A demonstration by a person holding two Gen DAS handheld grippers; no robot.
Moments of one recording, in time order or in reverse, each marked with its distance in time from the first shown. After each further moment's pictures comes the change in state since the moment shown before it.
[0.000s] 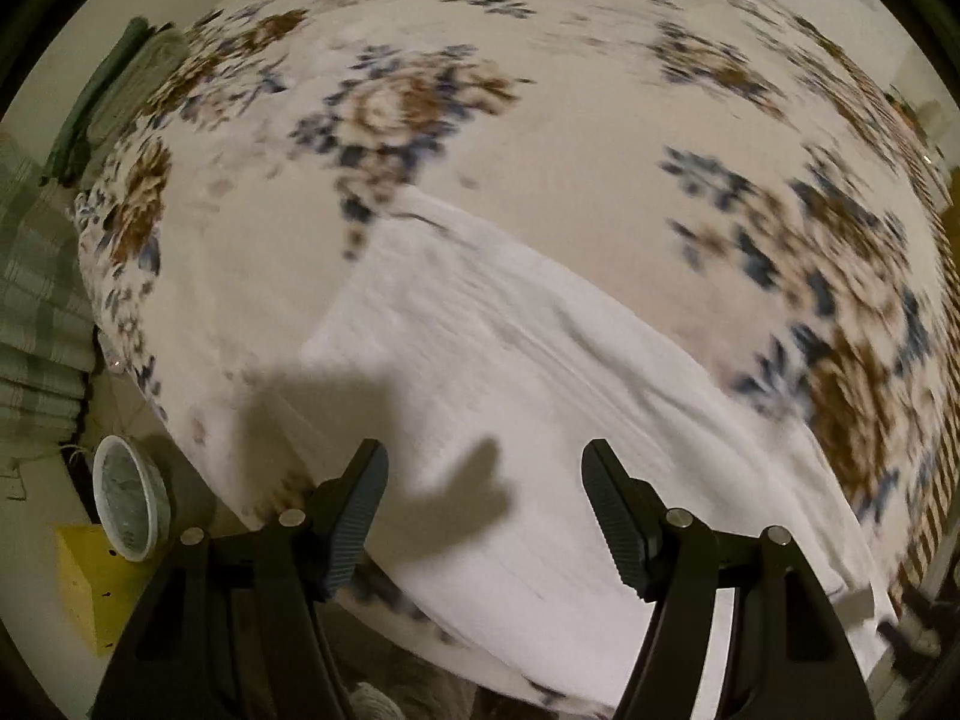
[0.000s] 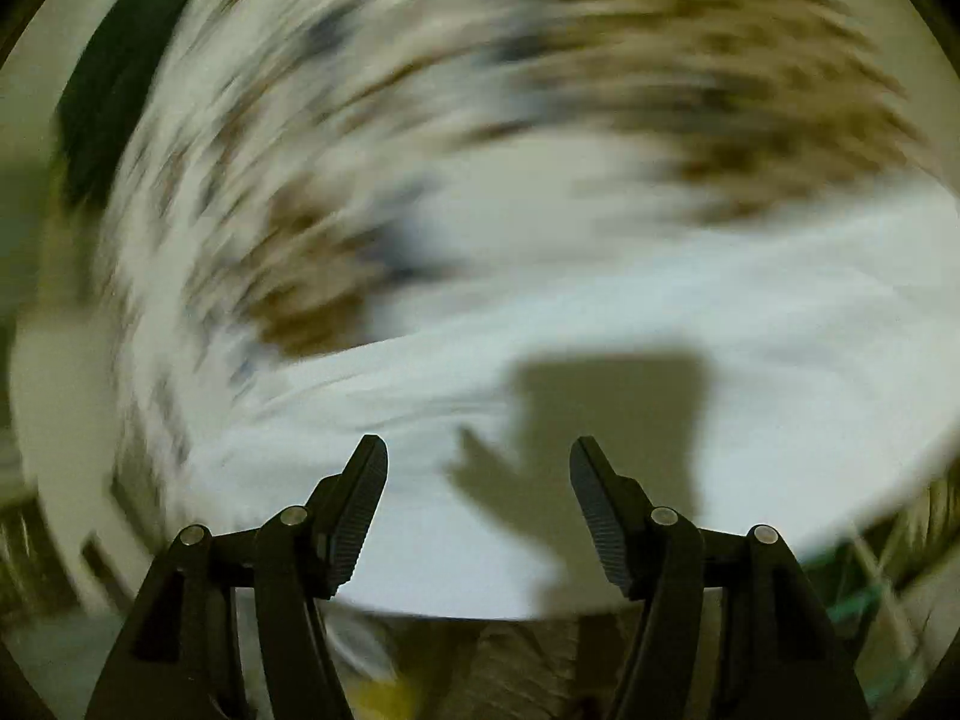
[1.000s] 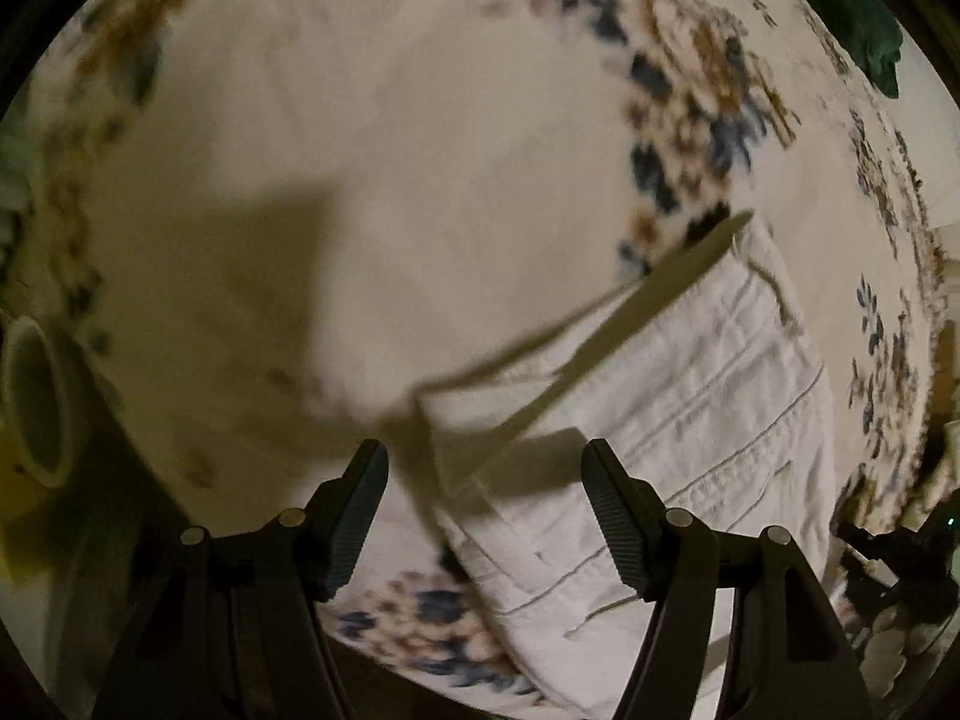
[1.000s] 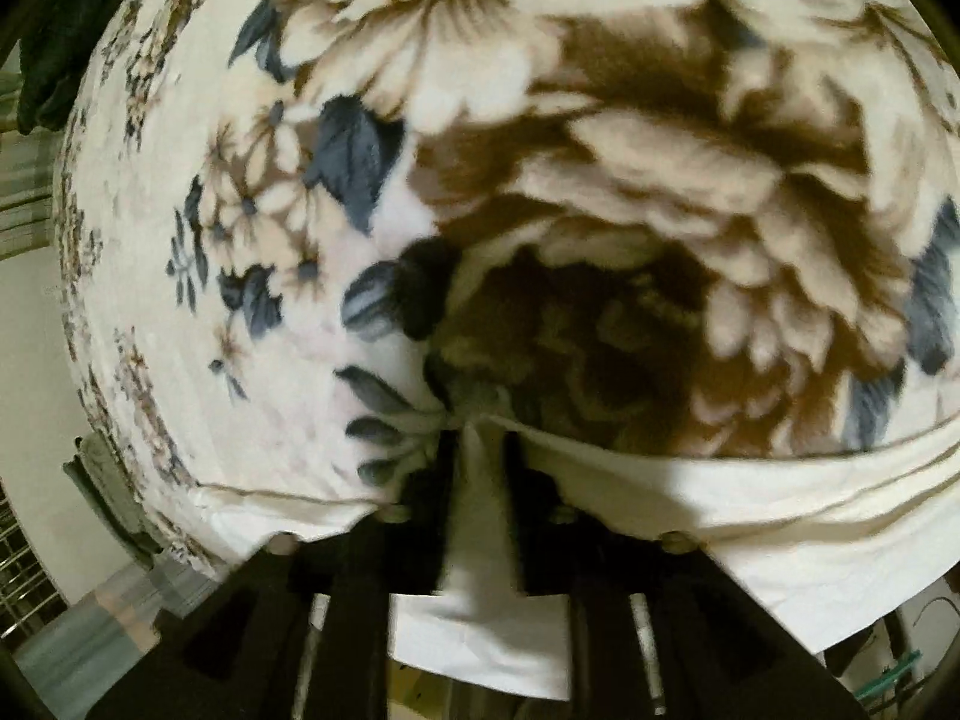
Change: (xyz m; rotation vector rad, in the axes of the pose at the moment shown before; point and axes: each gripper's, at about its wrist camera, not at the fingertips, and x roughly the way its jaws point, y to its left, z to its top) left arm 0.113 0.164 0.022 -0.303 0.236 -0.248; right arm 0.137 0.151 0.063 0.018 0.145 -0.108
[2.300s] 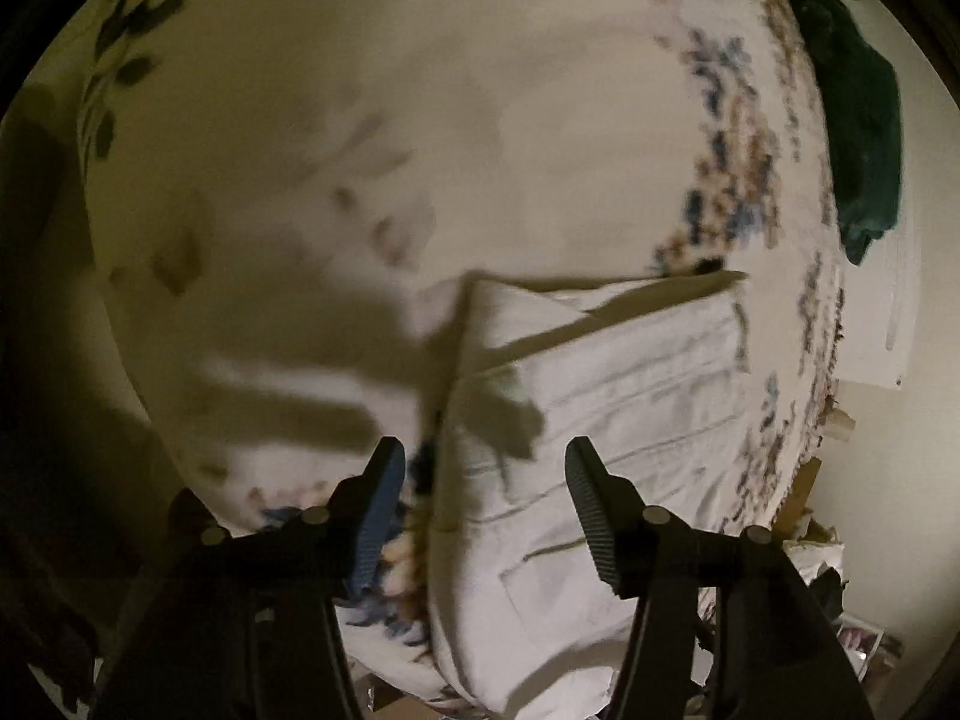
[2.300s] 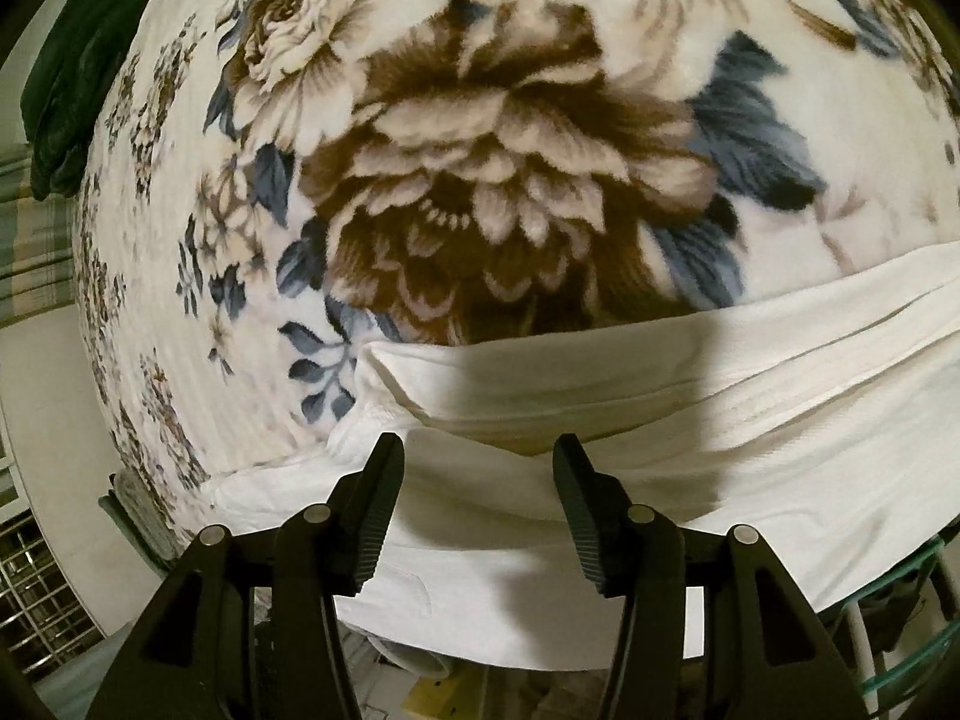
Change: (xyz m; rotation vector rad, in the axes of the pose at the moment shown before) left arm 0.002 0.063 -0.033 -0.386 0.031 -0.336; right arm -0.028 -0.070 -0.051 0.112 -0.084 0.080
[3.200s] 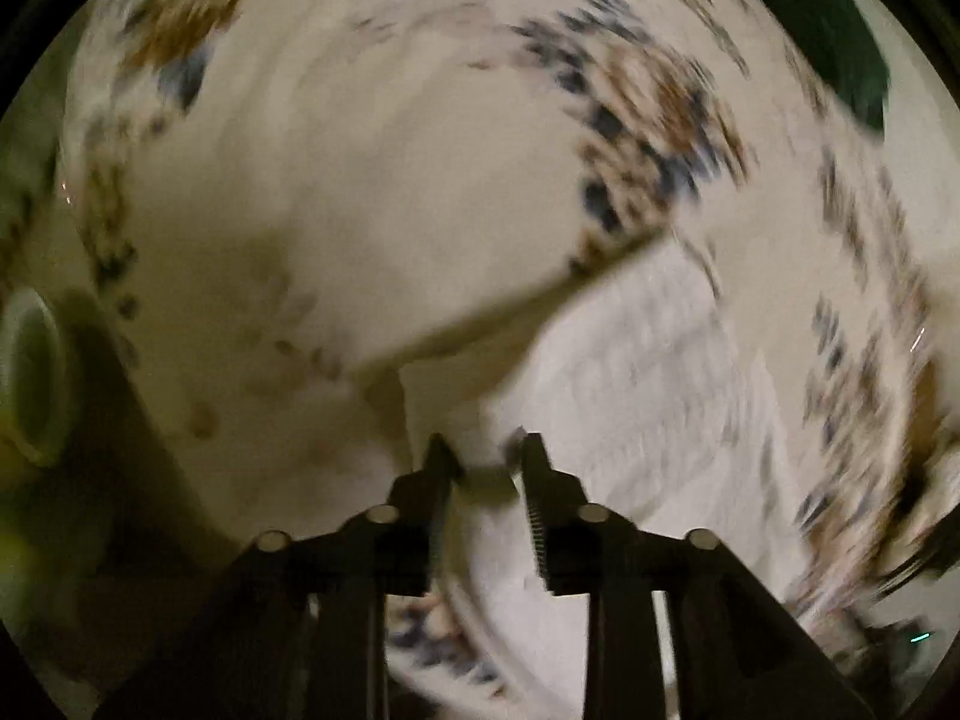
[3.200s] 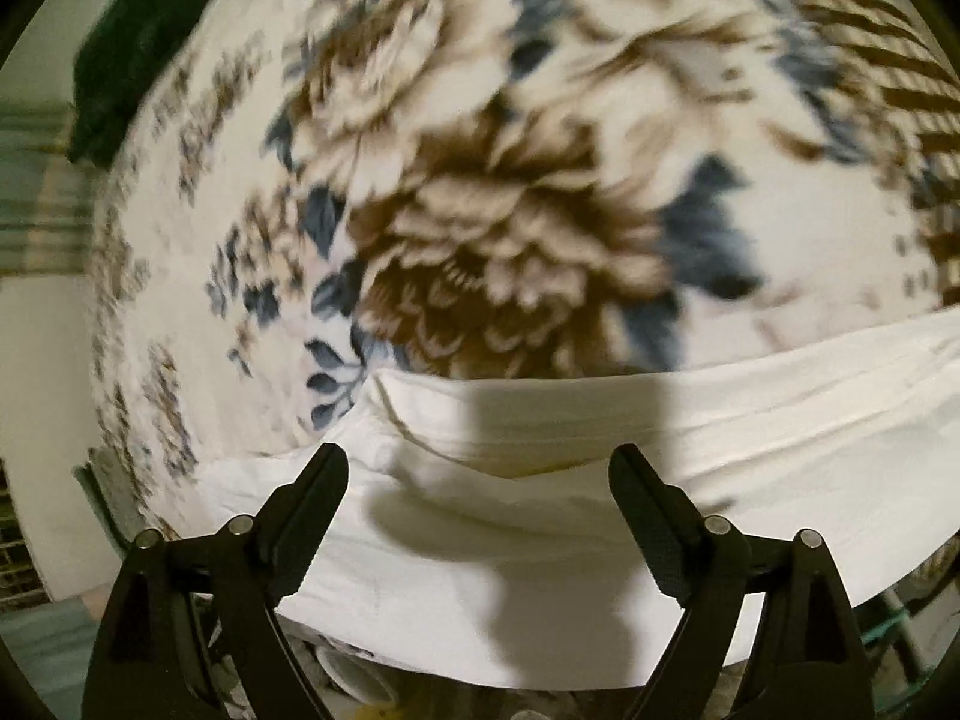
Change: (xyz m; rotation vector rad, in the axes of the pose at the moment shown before) left arm -0.014 -0.094 -0.022 0.436 -0.136 0.364; right arm -0.052 -0.005 -0.014 -0.127 -0.174 0.002
